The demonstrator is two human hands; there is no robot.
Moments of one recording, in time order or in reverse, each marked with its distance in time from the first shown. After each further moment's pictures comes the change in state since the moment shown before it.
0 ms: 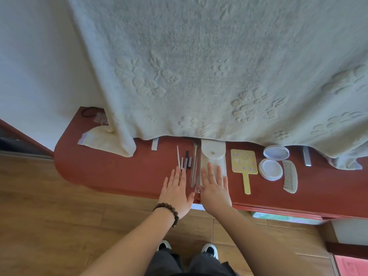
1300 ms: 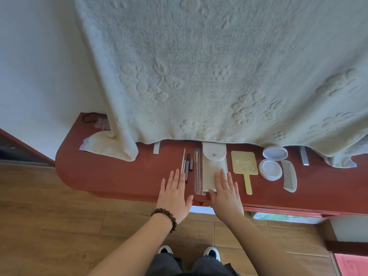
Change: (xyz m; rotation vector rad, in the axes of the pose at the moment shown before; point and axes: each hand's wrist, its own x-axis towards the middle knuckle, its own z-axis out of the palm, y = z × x) left_hand -0.013 -0.014 -0.011 0.038 0.052 0.043; right_hand -0.021 0.013 0.003 0.097 0.142 0.105
